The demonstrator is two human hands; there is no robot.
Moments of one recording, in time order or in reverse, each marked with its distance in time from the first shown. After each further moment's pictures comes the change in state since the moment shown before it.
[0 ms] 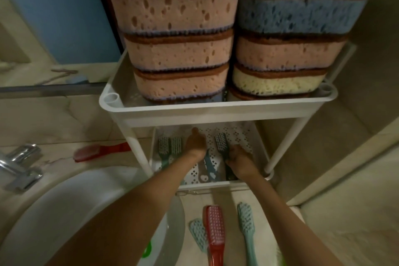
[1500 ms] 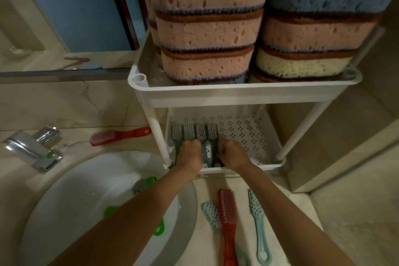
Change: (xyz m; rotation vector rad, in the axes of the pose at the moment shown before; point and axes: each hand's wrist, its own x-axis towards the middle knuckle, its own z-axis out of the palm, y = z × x) left_hand -0.059 -0.049 -0.026 0.472 0.061 0.122; right_hand -0.018 -0.039 0.026 -0.058 -0.021 -0.201
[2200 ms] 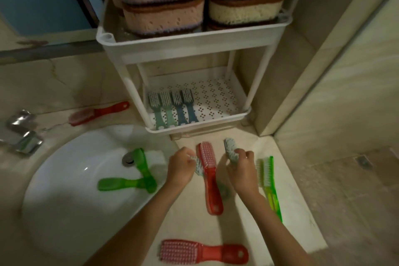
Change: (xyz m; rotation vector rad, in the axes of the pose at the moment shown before) left_hand -0.116 -0.019 0.048 -0.407 -0.142 -0.068; right_hand -0.174 0.032 0.046 0.273 0.354 0.442
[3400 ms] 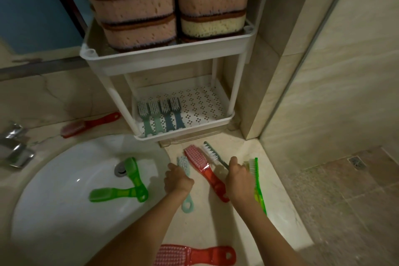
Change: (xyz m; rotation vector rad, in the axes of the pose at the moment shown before) left_hand 0.002 -0.008 0.044 0.254 -0.046 -0.313; right_hand -0.007 0.013 -0.023 -0.458 -0.121 -0.043
